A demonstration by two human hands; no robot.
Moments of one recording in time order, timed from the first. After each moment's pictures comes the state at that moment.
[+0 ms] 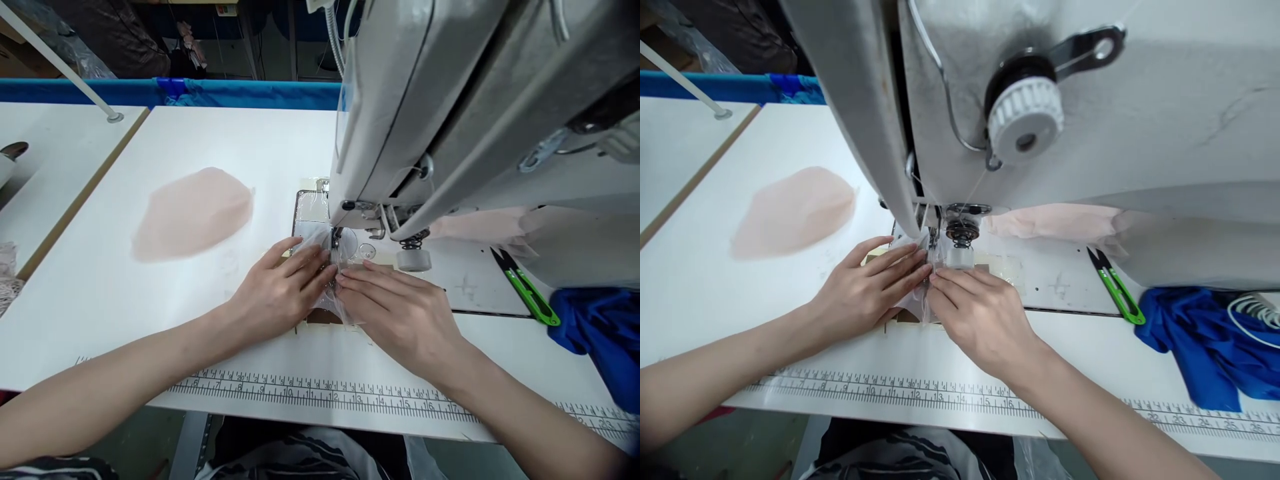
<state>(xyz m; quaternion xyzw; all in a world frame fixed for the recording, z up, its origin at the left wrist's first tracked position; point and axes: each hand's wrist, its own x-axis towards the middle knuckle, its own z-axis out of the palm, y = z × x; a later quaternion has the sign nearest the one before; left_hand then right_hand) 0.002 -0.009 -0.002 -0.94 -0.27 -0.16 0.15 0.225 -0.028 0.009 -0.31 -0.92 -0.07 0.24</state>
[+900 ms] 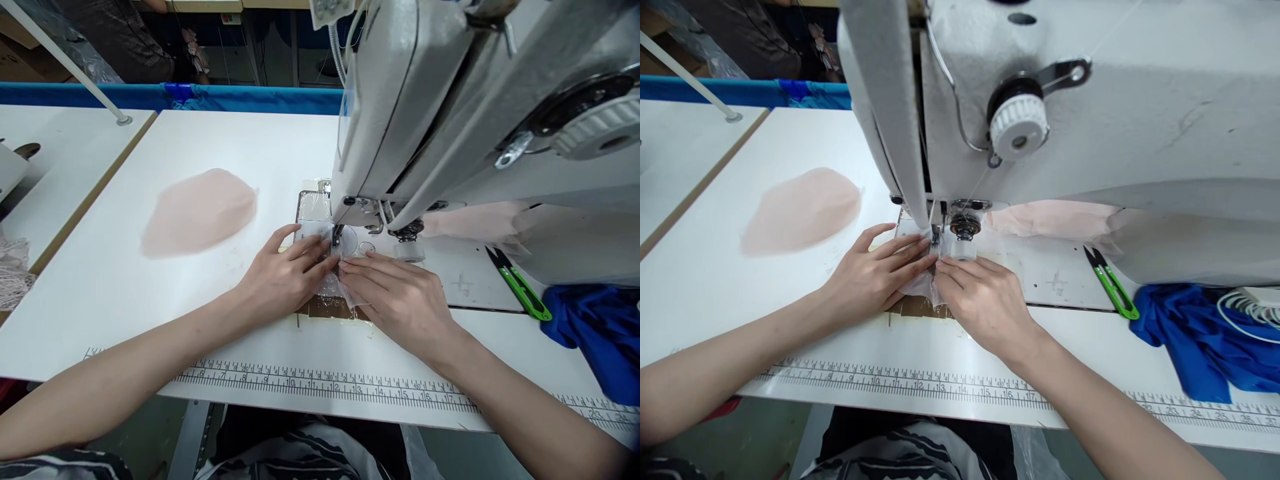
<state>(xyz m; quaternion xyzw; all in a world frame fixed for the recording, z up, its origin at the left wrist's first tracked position) 0.004 0.000 -0.002 -0.93 -0.30 -0.15 0.13 0.225 -0.019 0.002 -0.33 -0.90 -0.09 0.26</state>
